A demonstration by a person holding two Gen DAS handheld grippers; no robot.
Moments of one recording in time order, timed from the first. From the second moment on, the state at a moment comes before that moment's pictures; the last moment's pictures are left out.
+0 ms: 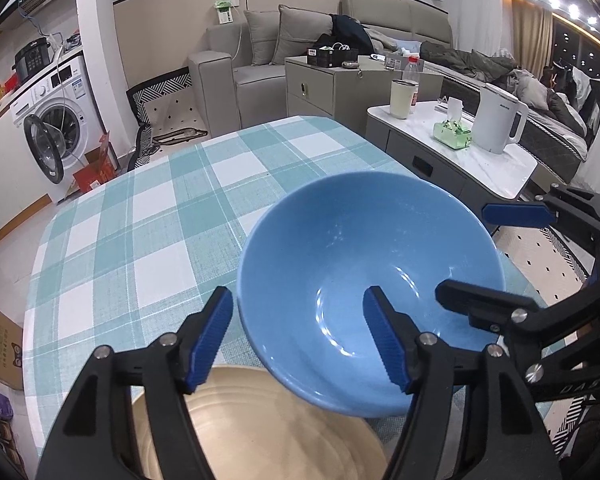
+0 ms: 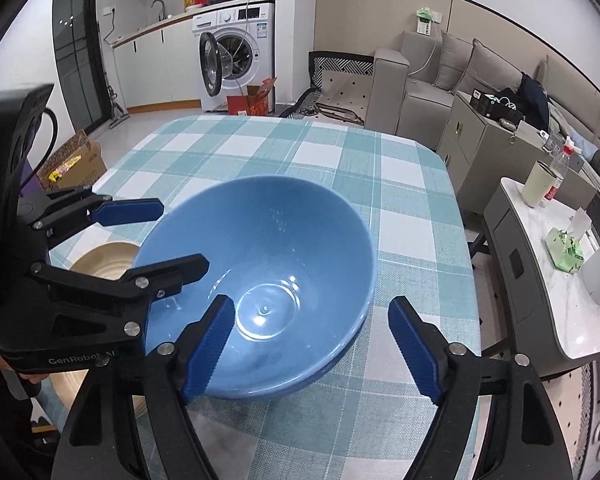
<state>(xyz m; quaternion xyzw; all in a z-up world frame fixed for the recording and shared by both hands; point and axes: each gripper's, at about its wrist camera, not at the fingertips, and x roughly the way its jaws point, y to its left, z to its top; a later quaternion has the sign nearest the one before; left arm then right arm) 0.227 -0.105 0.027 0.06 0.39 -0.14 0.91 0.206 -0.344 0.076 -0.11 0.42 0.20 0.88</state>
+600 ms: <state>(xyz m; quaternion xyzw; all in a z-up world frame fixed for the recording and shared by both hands) 0.205 -0.062 0.042 0.00 0.37 -0.13 0.92 0.188 -0.376 0.084 -0.03 0.41 0.20 0.89</state>
